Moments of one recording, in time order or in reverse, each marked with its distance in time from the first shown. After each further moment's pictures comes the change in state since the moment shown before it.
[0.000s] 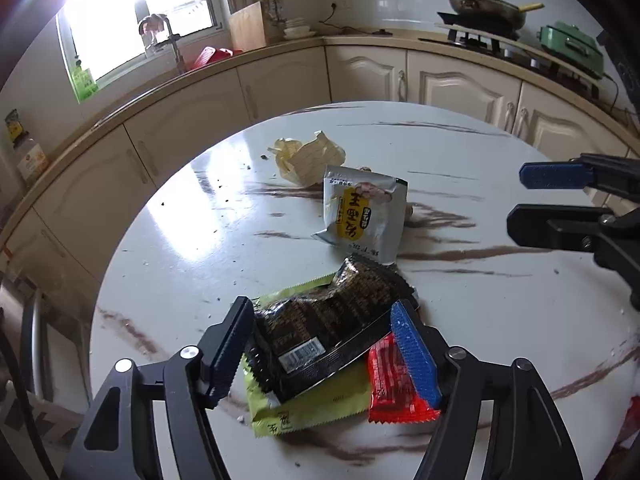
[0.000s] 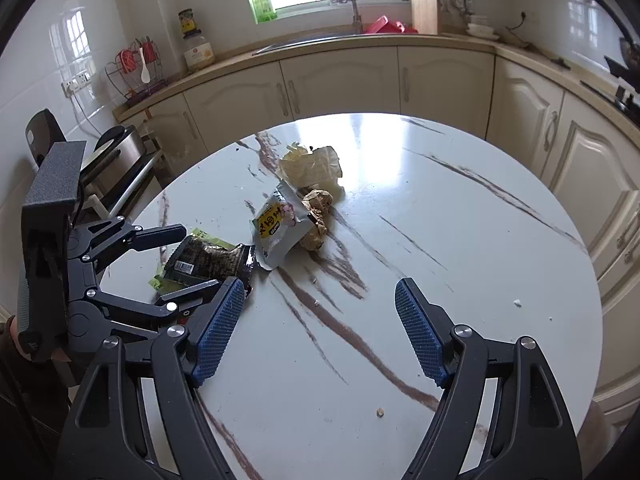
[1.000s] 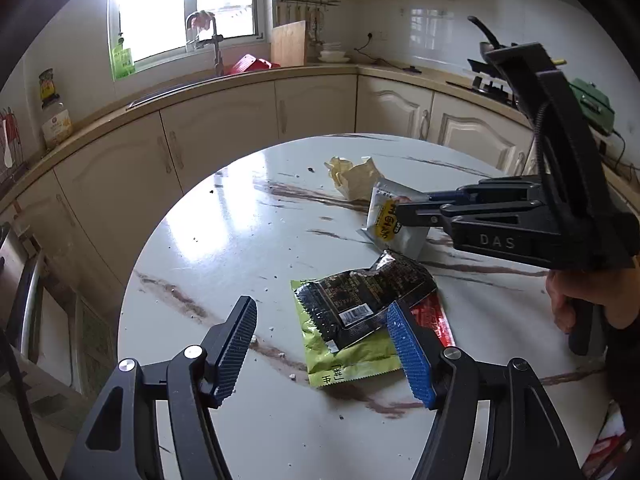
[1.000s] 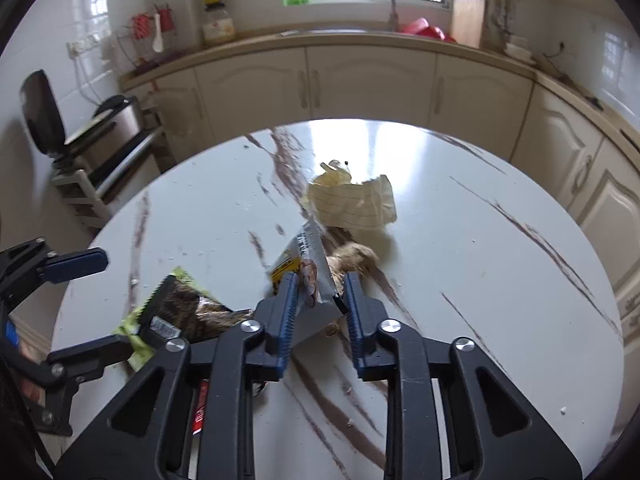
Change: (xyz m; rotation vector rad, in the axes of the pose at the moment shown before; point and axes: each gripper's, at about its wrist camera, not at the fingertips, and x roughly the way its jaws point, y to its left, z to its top) left arm -0.035 0.029 -0.028 -0.148 -0.105 0.004; right arm 0.074 0.034 0.040 -0.143 0.024 0.013
